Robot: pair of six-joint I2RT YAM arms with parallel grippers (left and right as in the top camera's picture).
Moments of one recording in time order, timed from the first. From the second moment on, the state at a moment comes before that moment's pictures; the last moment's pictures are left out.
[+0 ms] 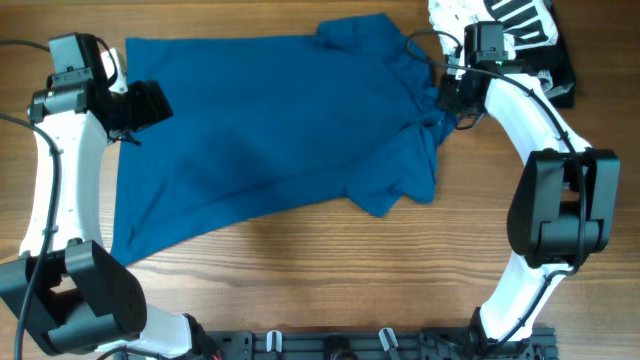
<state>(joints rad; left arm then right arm) 0.24 1.69 1.44 -0.87 0.10 -0.18 0.03 2.03 1.51 -0.68 0.03 0.13</state>
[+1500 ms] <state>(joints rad) 0.56 1.39 0.79 -0.89 -0.05 -0.55 0.19 1.71 0.93 -0.67 -0.15 0.40</state>
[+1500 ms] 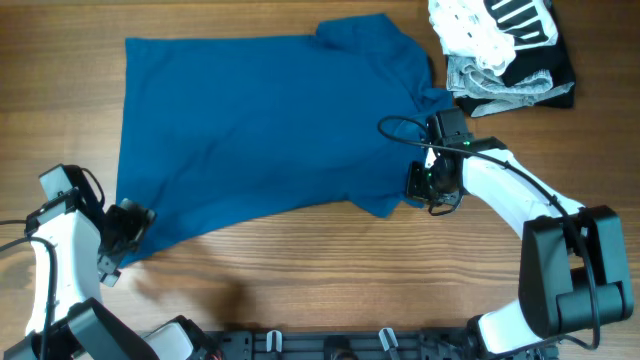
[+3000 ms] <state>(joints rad) 0.72 1.19 1.16 -1.19 0.06 -0.43 0.01 1.35 1.34 -1.25 -0.26 0.23</state>
